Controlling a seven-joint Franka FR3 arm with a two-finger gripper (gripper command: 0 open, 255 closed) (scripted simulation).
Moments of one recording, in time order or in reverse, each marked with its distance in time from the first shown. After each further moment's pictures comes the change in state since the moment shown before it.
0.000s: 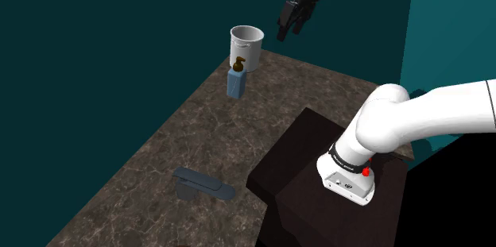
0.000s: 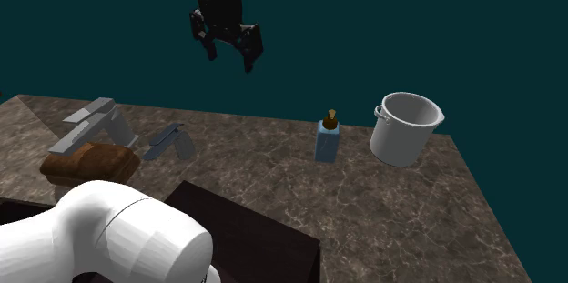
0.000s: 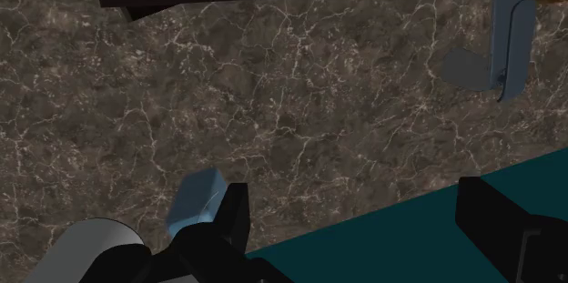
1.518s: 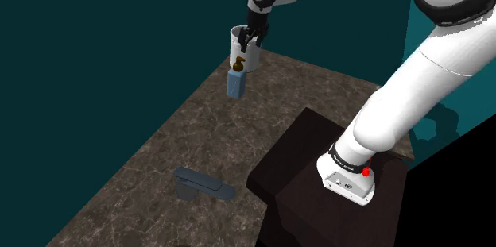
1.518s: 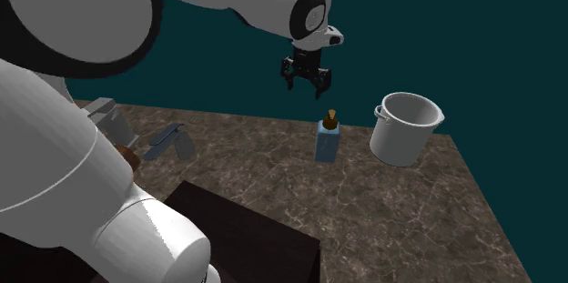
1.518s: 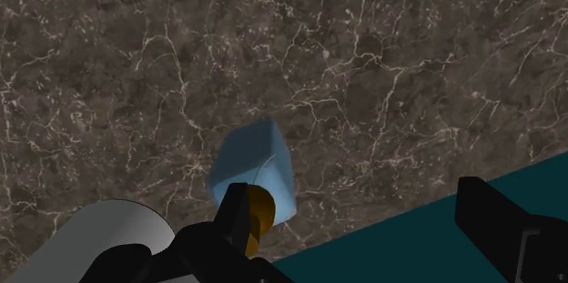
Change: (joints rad) arm -0.071 0.717 -0.108 0.204 -0.048 0.445 -0.125
